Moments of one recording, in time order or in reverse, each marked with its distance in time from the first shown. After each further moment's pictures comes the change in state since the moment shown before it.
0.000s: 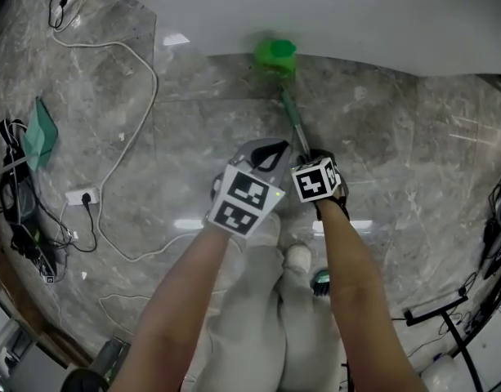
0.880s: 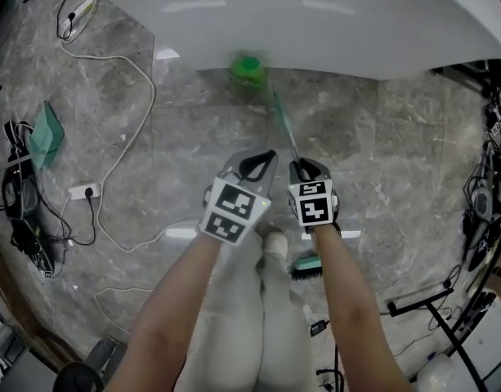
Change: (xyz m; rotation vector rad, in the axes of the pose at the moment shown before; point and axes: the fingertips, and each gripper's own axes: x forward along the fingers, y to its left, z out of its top) left arm -0.045 -0.057 0.053 0.002 -0.067 0.021; right arm -0.138 -0.011 0.013 0.090 -0.300 0.011
